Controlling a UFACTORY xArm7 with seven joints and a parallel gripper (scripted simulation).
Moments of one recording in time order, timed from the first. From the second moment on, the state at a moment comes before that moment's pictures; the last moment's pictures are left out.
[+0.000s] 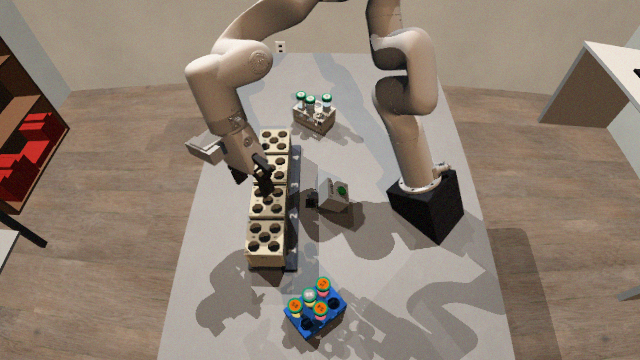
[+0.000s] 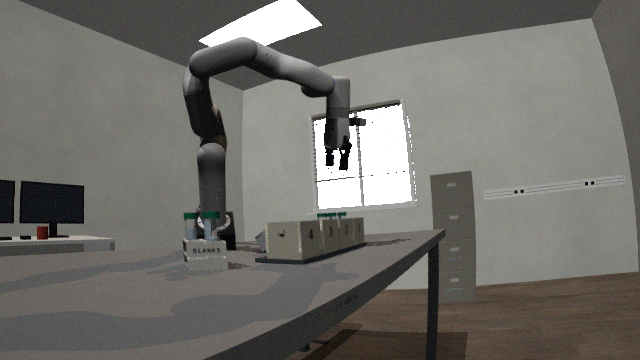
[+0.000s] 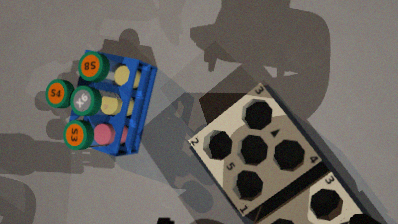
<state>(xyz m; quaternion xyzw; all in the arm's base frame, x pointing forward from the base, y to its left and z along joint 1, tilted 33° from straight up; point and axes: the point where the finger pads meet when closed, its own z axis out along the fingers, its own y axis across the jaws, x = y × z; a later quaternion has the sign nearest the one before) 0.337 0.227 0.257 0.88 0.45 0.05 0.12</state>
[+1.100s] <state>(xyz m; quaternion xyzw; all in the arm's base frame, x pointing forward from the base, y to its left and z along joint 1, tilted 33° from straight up) 0.326 0.120 0.286 0.96 0.06 0.18 0.19</state>
